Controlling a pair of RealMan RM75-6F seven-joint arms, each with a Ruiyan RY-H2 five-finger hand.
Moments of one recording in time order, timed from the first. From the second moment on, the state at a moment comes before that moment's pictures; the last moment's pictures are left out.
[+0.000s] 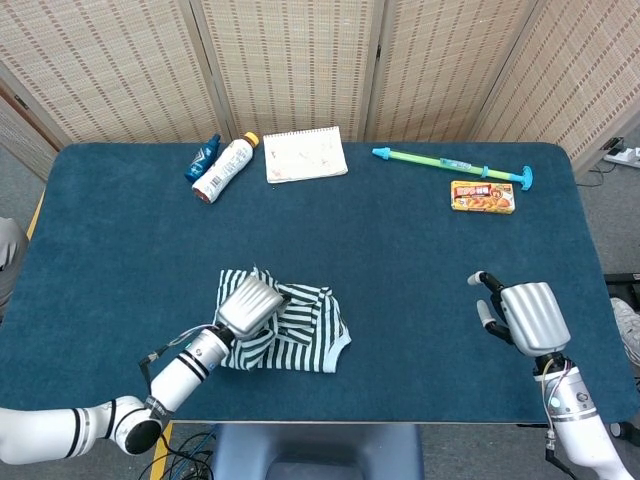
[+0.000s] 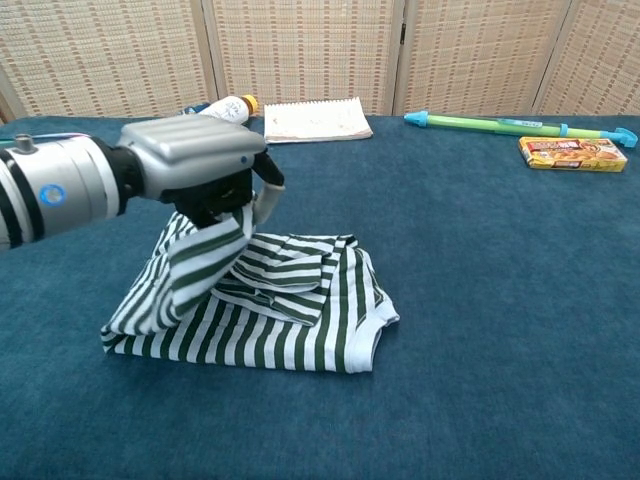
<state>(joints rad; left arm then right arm) -0.86 -1.49 -0.16 -1.70 1.15 0.94 0.65 0.29 -1.10 0.11 -1.85 -1.45 1.37 -0.22</state>
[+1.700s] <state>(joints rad) -1.03 -1.87 -0.22 -1.45 0.90 1.09 0.80 0.27 -1.08 0.12 -1.83 -1.43 1.36 -0.19</state>
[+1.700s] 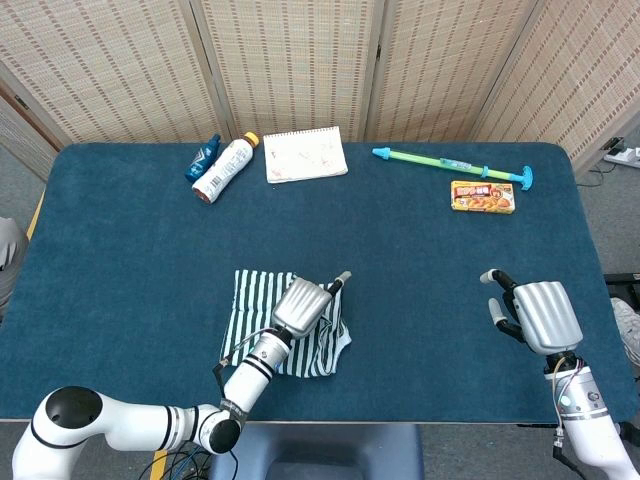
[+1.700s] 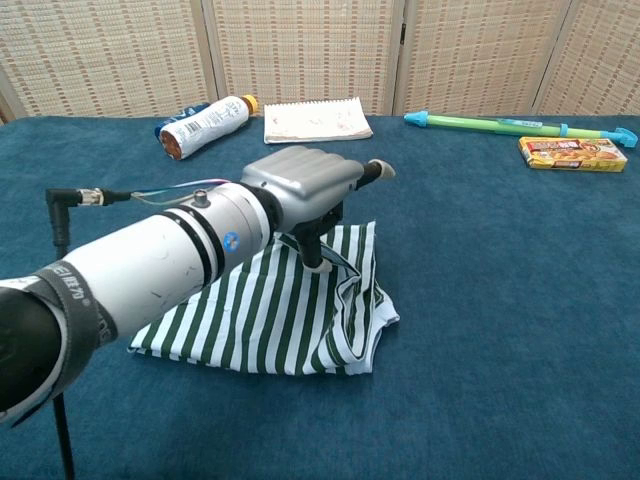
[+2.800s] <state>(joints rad) -1.06 -1.97 -0.29 -1.19 0.97 1.08 0.71 0.25 -1.07 0.13 -1.82 -1.42 1.38 -0.17</state>
